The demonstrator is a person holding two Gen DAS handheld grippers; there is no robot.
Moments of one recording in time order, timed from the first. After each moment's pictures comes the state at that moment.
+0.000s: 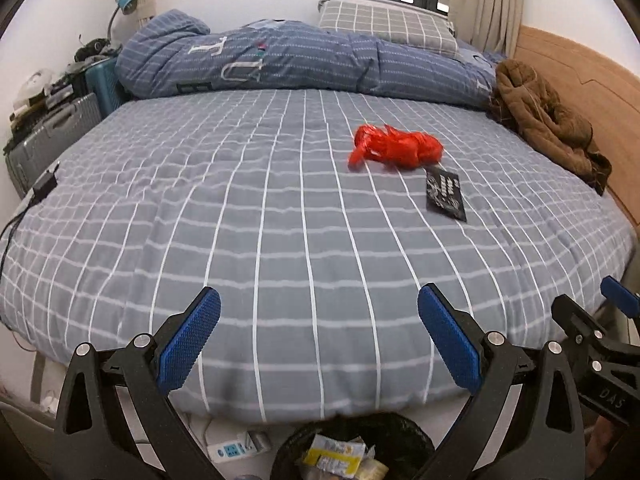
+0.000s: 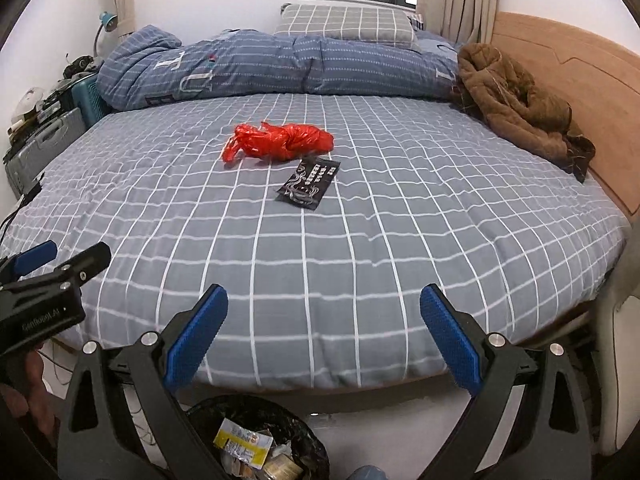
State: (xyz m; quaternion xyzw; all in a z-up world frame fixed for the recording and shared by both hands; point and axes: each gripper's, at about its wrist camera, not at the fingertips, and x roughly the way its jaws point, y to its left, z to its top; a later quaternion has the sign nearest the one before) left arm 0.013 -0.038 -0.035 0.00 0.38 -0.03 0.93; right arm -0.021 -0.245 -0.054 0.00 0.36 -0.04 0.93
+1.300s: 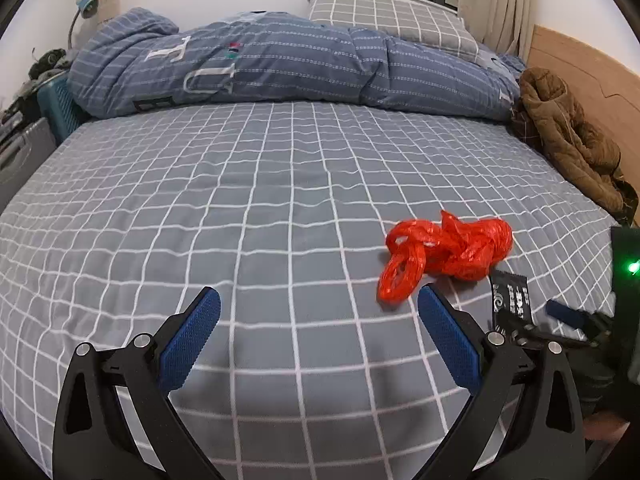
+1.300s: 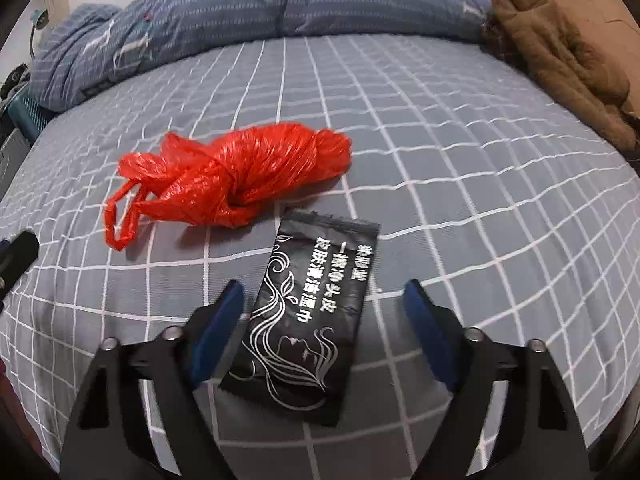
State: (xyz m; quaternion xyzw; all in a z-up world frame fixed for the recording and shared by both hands) left arm 0.242 -0.041 -0.048 0.00 0.38 -0.06 0.92; right arm 0.244 -0.255 -0.119 0.05 0.47 -0.06 0.88
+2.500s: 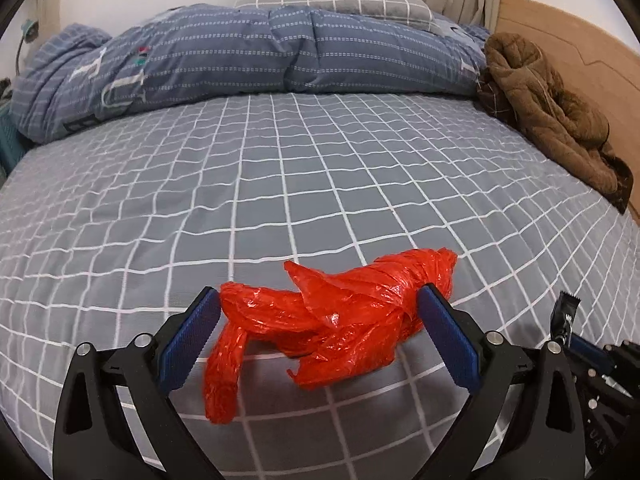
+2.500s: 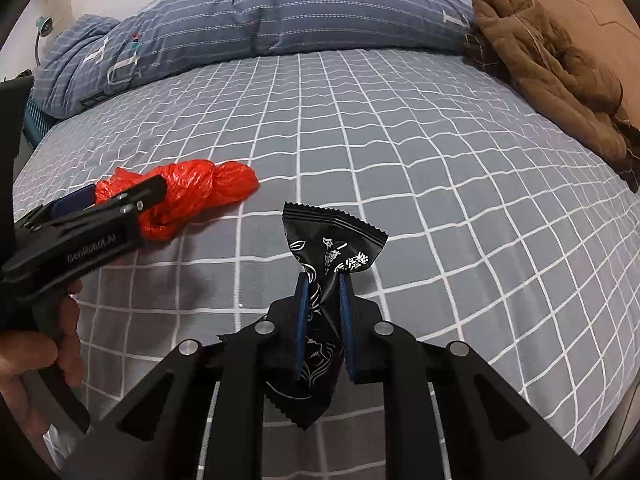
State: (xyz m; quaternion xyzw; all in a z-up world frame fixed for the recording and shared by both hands) left arm 0.314 -0.174 -0.086 0.02 0.39 -0.11 0.91; right arm 0.230 -0.345 -0.098 0.04 0.44 -0.05 0.89
